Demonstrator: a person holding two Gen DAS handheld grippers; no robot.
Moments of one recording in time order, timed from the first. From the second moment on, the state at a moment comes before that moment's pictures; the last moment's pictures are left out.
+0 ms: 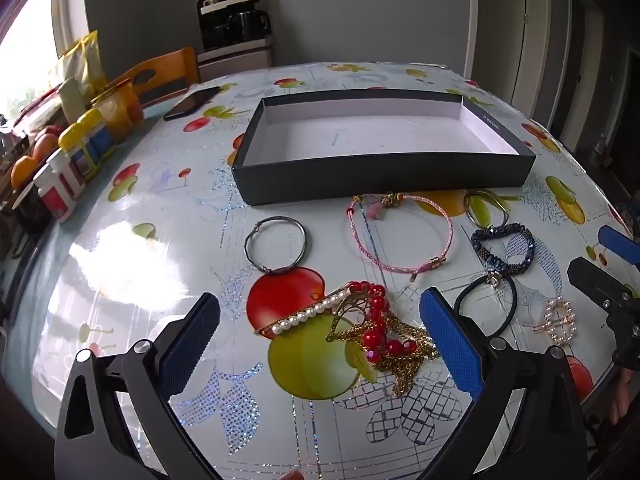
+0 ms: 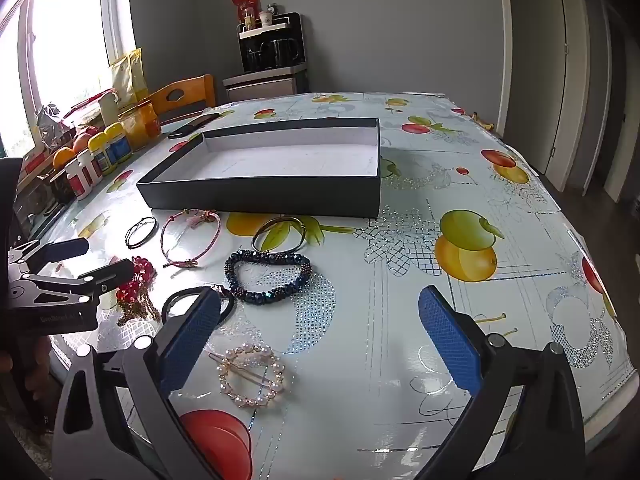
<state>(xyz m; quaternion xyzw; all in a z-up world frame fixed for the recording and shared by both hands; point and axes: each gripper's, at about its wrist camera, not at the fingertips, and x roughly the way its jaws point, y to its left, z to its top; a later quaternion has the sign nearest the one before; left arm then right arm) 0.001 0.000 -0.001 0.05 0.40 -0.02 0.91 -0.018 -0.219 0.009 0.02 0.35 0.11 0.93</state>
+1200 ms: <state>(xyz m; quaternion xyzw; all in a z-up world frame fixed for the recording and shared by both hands) 0.008 0.001 -0.006 0.05 0.41 -0.02 0.91 -0.013 -0.223 0.007 0.02 0.35 0.10 0.93</state>
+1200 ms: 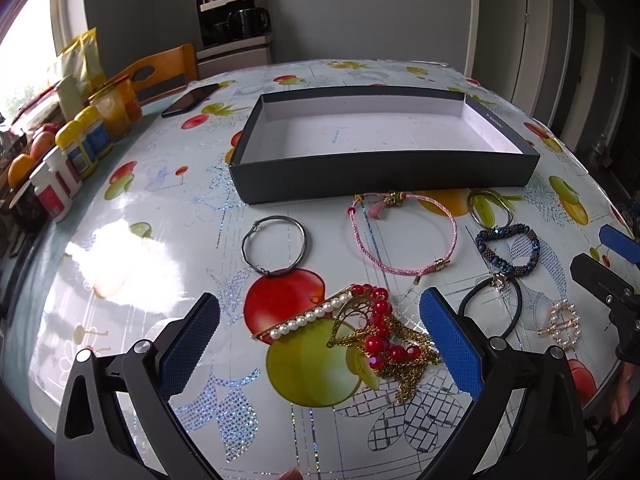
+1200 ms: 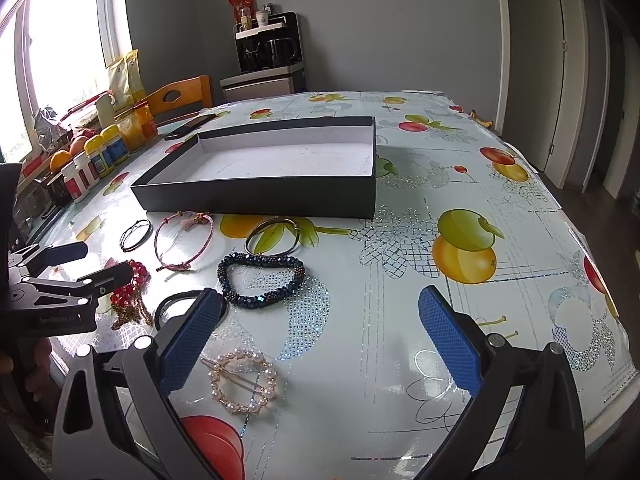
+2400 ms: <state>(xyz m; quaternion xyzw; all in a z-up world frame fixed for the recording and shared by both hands) 0.010 0.005 -0.008 0.04 0.41 -0.02 0.91 -0.003 -0.220 0.015 0.03 0.35 0.10 0.93</state>
